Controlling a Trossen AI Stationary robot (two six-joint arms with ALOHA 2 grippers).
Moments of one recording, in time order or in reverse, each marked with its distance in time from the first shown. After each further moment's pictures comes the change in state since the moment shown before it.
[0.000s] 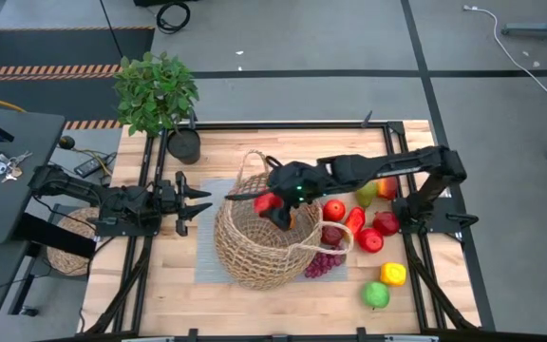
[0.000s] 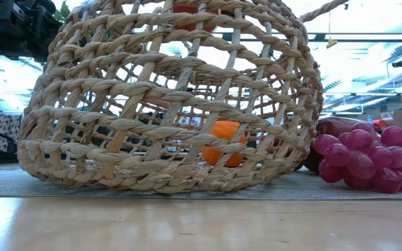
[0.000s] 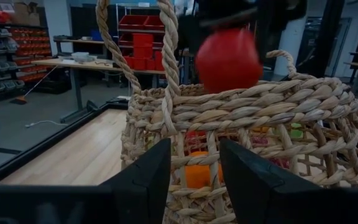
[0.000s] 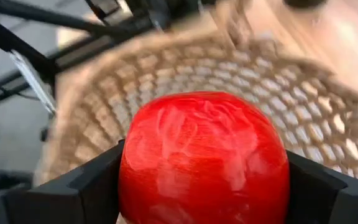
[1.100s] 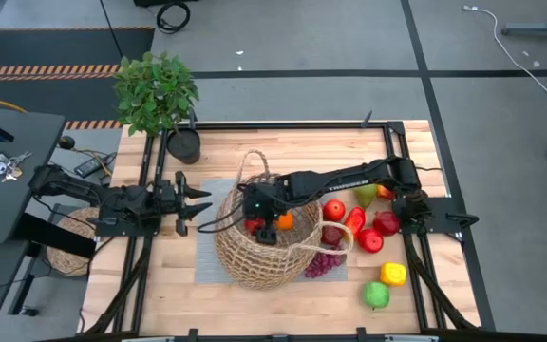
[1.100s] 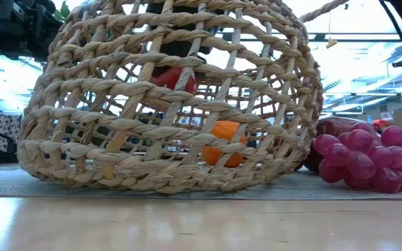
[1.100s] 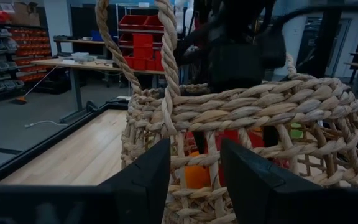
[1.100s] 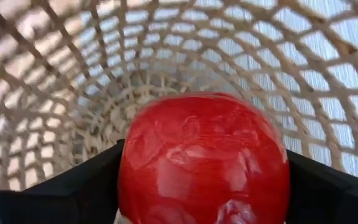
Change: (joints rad) left arm 0.000 0.000 0.000 0.003 0.000 0.000; right arm -0.007 0.351 0.202 -0.095 -0.120 -0.309
